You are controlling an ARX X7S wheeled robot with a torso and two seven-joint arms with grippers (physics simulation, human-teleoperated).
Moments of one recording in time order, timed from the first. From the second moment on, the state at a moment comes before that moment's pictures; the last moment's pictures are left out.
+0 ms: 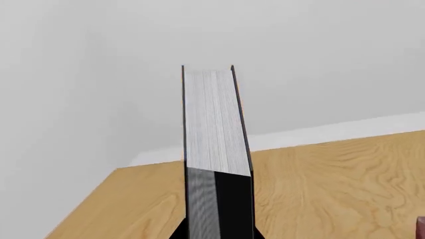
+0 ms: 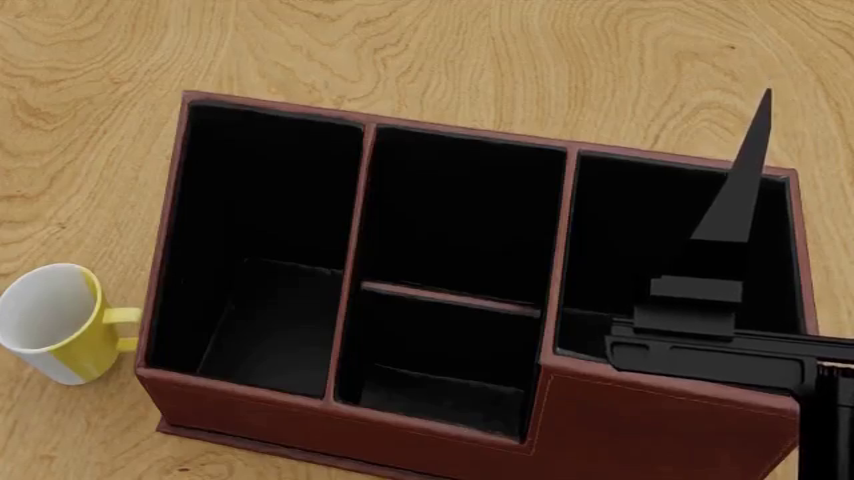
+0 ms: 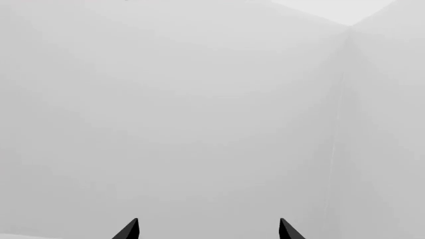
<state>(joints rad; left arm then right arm) -0.82 -0.80 0.06 0.41 -0.74 -0.94 -0.44 0.52 1.10 -0.31 -0.96 0.81 0.35 1.03</state>
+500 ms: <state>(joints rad) -0.91 -0.84 0.19 0.48 -0.75 -0.92 -0.28 0.52 1.11 -0.31 -0.97 0.81 0.36 1.04</state>
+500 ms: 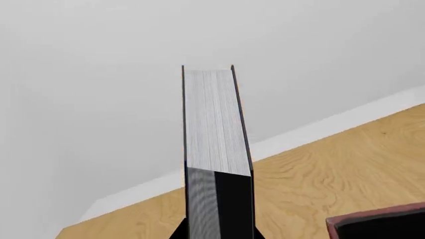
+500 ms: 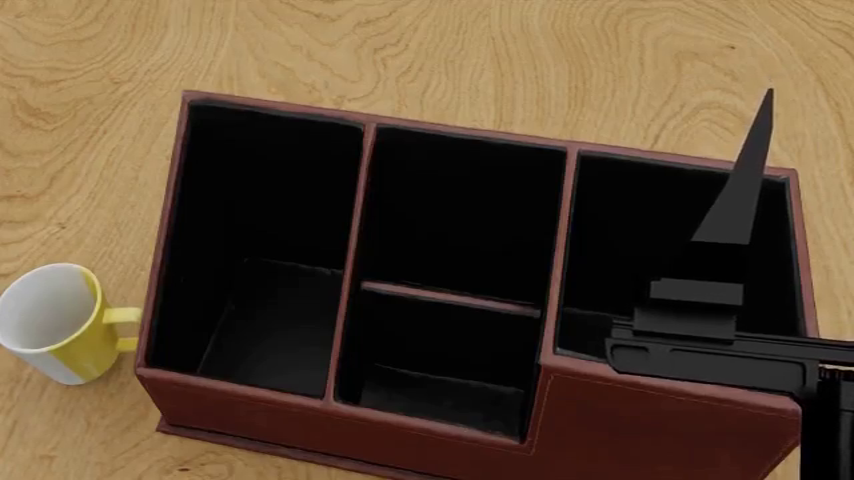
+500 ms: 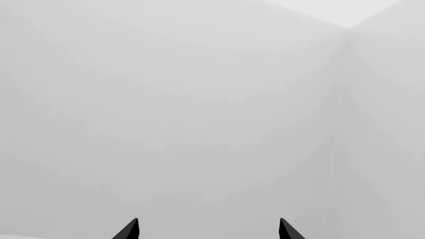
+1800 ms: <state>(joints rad) -1.05 -0.86 0.48 0.50 -0.67 -0.67 0.23 0.49 1.15 -0.30 -0.97 0.82 0.32 1.07</state>
